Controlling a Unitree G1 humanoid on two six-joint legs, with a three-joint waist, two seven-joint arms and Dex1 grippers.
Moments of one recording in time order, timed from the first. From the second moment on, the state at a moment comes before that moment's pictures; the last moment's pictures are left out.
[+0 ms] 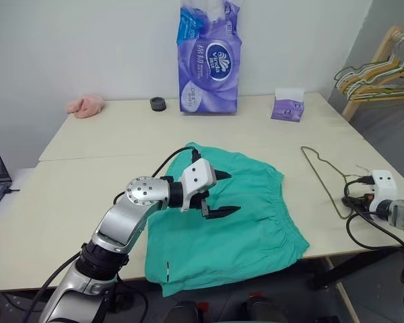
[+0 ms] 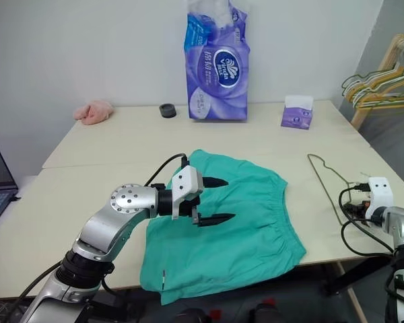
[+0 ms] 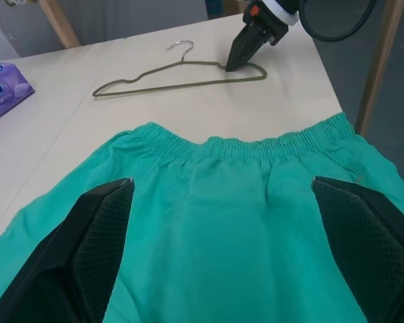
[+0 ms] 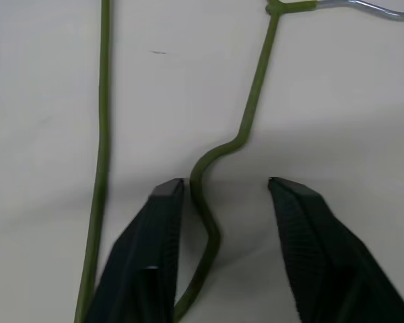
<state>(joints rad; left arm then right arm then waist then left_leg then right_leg) -0.44 0.52 -0.28 -0.26 -0.26 0.45 -0.95 -0.42 -0.76 -0.22 0.57 0.20 0.75 0.59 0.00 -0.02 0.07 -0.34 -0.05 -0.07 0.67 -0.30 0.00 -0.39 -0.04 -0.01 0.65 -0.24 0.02</state>
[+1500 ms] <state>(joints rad) -0.68 0.69 -0.19 0.32 -0.31 0.65 -1.37 -0.43 -0.95 0.23 -0.02 -0.29 -0.52 0.87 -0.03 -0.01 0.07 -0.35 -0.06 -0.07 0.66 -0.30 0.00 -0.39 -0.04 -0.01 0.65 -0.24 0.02</state>
